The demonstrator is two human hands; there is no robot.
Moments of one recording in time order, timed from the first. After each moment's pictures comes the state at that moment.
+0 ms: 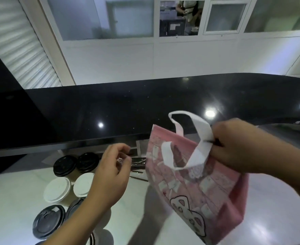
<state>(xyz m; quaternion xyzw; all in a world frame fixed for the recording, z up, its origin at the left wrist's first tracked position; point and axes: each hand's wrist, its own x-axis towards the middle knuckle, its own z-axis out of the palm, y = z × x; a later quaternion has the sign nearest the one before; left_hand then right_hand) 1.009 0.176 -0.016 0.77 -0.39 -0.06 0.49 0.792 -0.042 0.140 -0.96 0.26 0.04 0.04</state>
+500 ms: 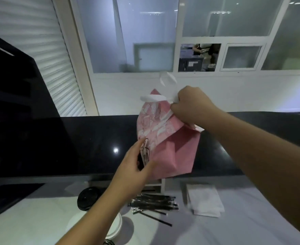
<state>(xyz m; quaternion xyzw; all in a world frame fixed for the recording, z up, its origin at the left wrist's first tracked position) 1.098 0.153 0.057 0.73 -0.40 -0.14 0.53 1.032 -0.063 0.215 -0.93 0.28 -0.20 0.09</state>
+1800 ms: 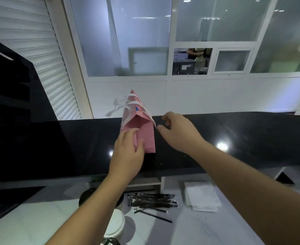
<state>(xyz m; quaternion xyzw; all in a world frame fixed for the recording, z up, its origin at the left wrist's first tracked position) 1.150 0.137 0.080 0.81 -0.37 0.05 0.45 1.044 -0.025 0.148 -0.91 0.25 -0.24 0.20</state>
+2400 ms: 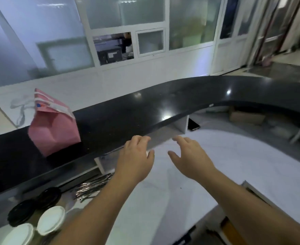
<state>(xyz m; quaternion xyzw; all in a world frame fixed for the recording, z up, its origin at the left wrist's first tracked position) 0.909 0.067 0.043 0.77 -0.61 0.00 0.21 0.721 -0.003 0.042 -0.83 0.50 -0.20 0.15</state>
